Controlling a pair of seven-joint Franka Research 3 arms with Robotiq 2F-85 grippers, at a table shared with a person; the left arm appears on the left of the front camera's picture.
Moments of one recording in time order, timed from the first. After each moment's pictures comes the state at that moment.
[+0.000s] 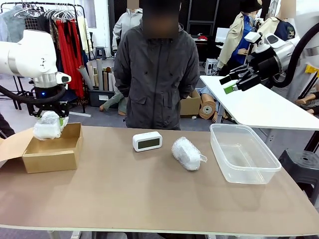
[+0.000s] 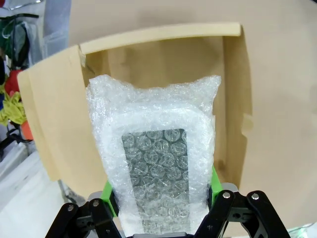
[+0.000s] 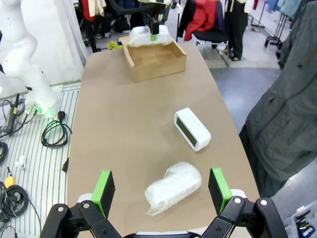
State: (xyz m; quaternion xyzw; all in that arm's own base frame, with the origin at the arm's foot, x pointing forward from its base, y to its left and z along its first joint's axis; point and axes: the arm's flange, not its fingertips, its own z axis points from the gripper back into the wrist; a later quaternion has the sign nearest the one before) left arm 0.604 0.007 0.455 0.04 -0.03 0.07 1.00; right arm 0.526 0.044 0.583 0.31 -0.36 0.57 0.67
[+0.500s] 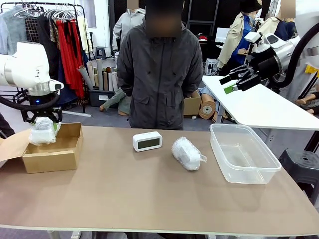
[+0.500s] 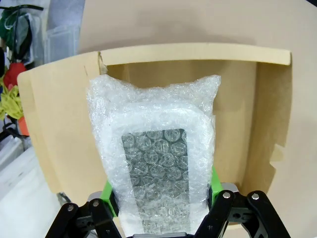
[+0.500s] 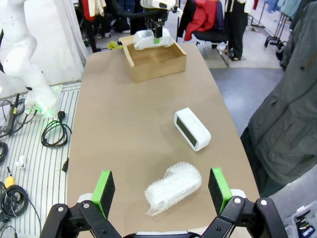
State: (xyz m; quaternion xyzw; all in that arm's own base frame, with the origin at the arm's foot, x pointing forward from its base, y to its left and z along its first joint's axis) left arm 0.617 0.040 0.421 0.04 -0.03 0.10 0.99; right arm 0.526 0.044 0.583 0.31 -0.36 0.57 0.67
